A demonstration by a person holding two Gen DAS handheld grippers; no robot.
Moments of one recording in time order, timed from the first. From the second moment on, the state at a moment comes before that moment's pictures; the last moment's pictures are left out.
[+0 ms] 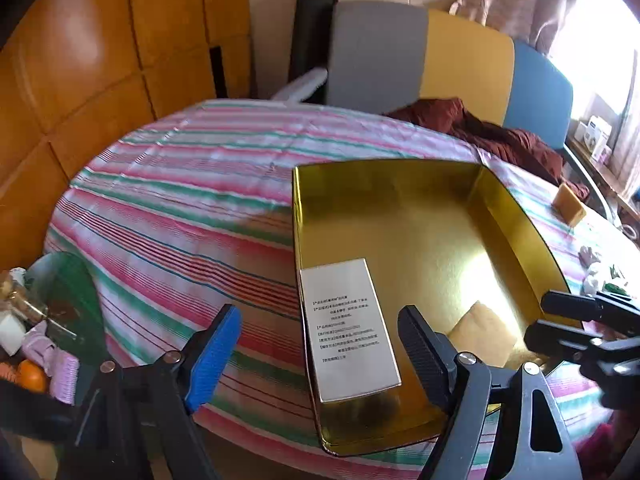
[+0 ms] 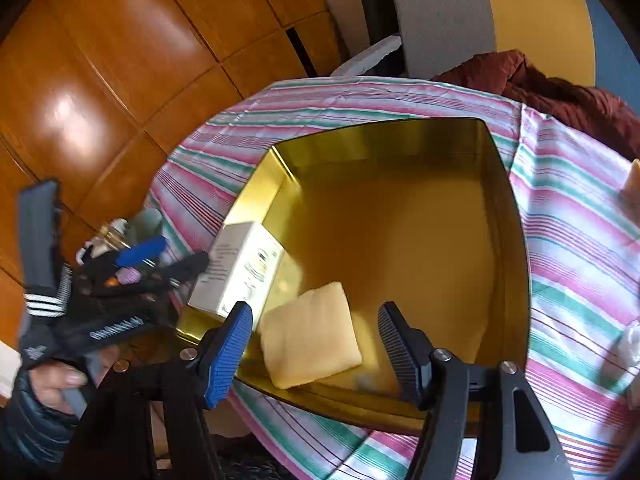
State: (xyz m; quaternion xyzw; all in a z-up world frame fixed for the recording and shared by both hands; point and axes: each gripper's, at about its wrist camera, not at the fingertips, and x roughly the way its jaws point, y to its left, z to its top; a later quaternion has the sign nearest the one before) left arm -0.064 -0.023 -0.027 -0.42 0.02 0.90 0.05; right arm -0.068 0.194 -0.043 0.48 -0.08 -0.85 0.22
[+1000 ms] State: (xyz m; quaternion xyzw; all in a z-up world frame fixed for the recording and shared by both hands) left arm -0.018 0.071 -0.011 -0.37 0.09 0.92 0.12; right arm -0.014 0.259 -0.018 0.40 0.02 -0.91 -0.02
